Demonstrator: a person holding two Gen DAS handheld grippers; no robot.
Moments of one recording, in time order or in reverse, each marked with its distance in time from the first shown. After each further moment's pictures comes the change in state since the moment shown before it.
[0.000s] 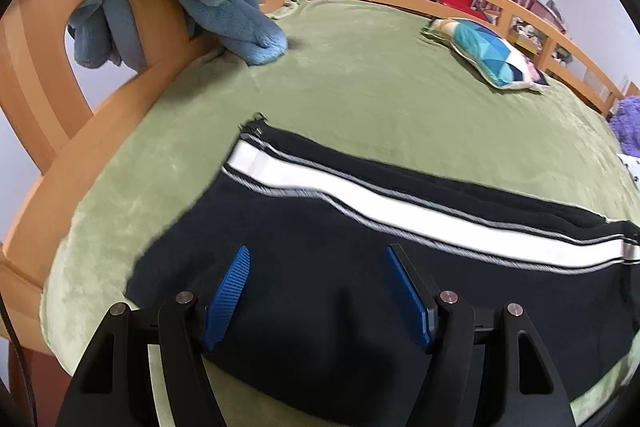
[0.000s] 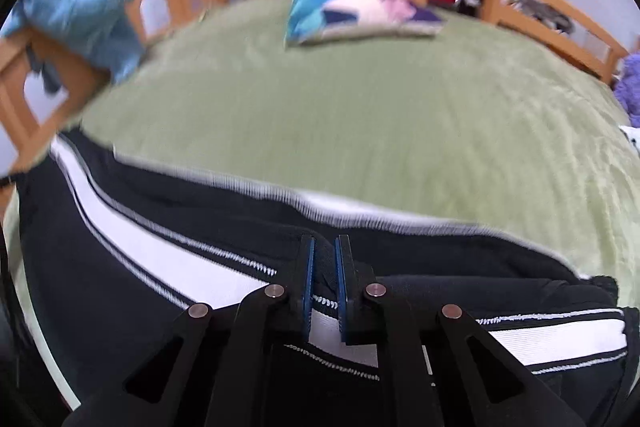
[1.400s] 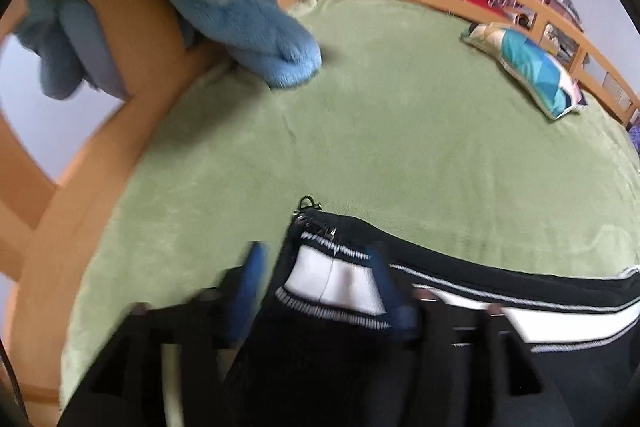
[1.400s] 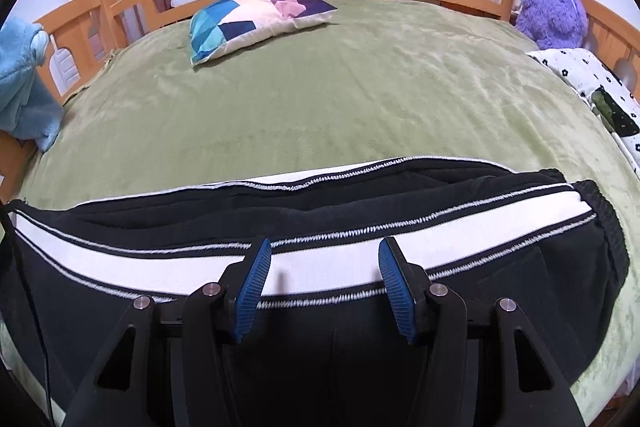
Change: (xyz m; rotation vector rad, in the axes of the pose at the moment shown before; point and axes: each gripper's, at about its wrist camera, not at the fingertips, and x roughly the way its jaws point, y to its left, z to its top) left arm 0.081 0.050 0.088 0.018 0.014 0.014; right arm -0.026 0.016 -0.028 0.284 0.011 -0.263
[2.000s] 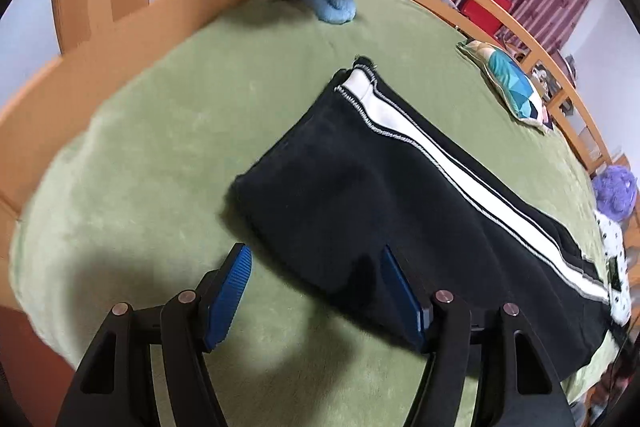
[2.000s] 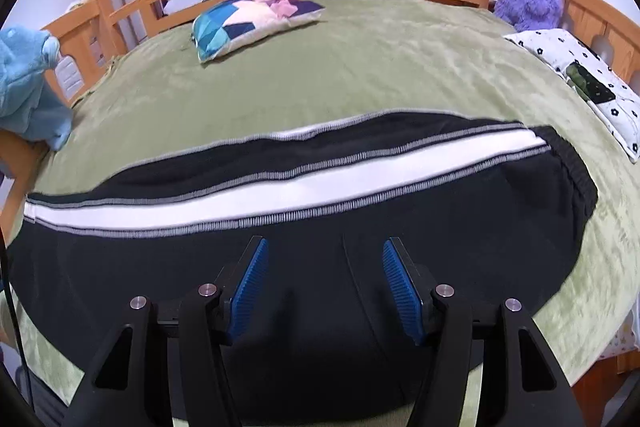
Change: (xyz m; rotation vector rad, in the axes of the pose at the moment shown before) left arm -0.048 0.062 -0.132 -0.267 0.091 -0.187; right arm -0.063 0.004 -0.061 0.051 0.020 -0.035
